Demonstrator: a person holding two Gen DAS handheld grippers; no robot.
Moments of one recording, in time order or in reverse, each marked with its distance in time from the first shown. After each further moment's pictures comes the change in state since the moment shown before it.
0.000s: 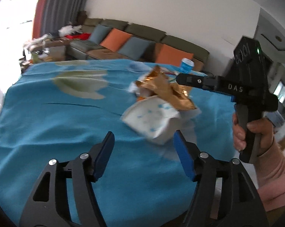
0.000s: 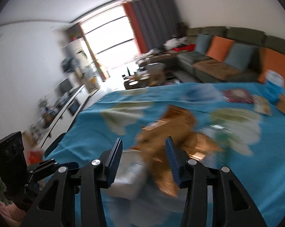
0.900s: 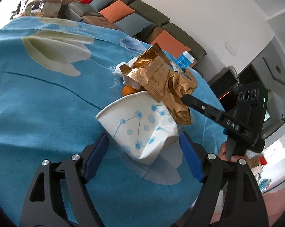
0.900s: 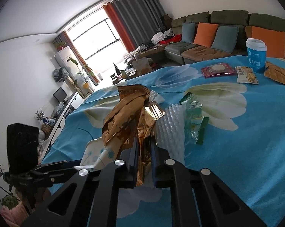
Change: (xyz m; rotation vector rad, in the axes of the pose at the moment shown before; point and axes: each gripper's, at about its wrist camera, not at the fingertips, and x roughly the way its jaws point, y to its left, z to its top) left arm 0.054 0.032 0.014 -0.267 0.157 -0.187; right arm 0.005 -0.045 -0.026 0.107 0.032 0.027
